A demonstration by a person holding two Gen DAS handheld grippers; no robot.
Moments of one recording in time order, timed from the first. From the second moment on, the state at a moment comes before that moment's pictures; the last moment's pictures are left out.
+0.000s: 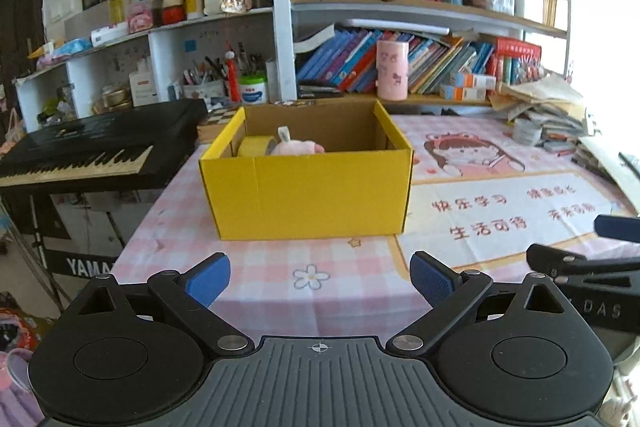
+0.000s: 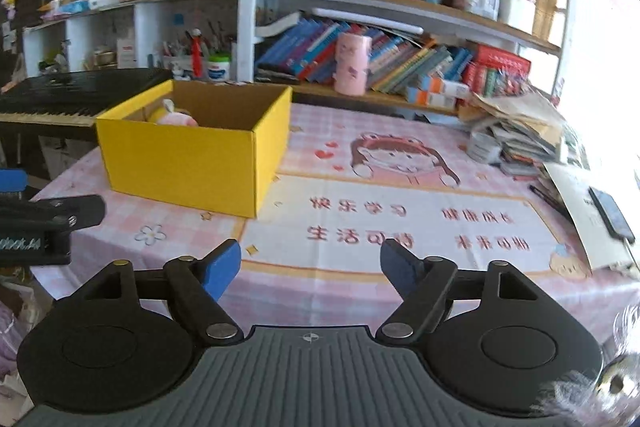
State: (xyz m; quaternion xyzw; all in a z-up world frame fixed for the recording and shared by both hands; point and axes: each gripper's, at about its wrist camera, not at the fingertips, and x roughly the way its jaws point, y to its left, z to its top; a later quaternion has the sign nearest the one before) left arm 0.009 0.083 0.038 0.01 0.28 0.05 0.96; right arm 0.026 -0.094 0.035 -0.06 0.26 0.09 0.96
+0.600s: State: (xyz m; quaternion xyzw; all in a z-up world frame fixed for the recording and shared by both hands) left arm 0.031 0.062 0.031 0.04 0.30 0.06 0.95; right arm 0.041 -0.115 0.026 -0.06 0.28 0.07 0.95
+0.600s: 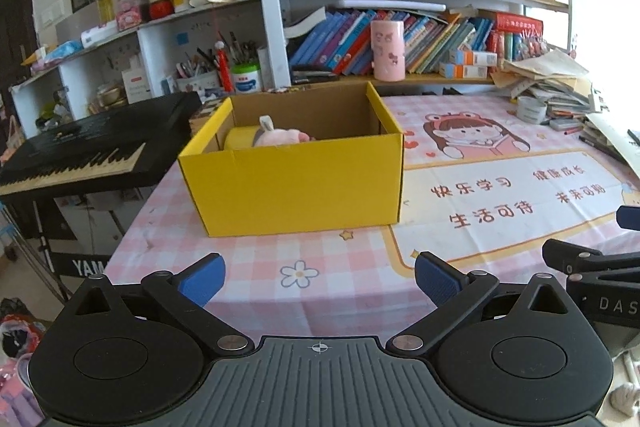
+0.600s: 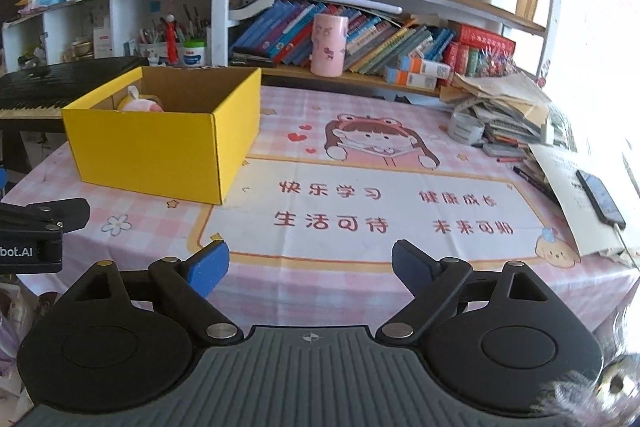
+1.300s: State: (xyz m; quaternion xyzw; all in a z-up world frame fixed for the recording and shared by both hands) left arm 0.035 0.065 0.015 0.04 0.36 0.04 0.93; right arm 0.041 -0.107 0.015 -0.07 0.32 0.05 0.94
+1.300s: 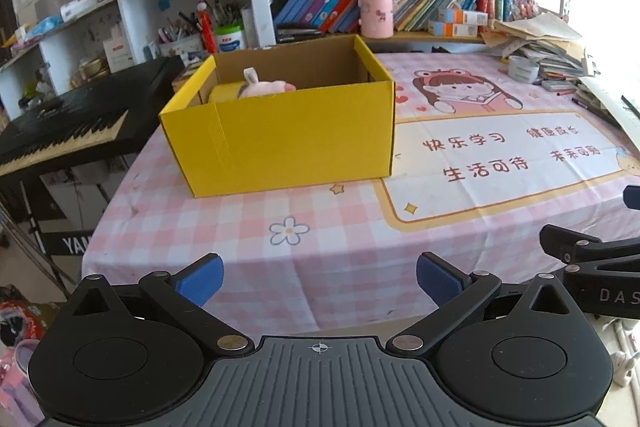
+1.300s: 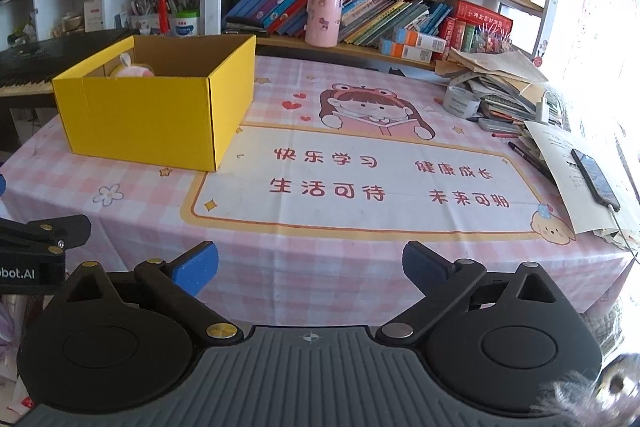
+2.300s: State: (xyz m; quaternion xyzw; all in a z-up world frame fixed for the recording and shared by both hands) left arm 0.044 0.069 0.012 0.04 0.37 0.02 0.93; right arm 0.050 -0.099 0.011 -0.07 0.33 0.05 0.94
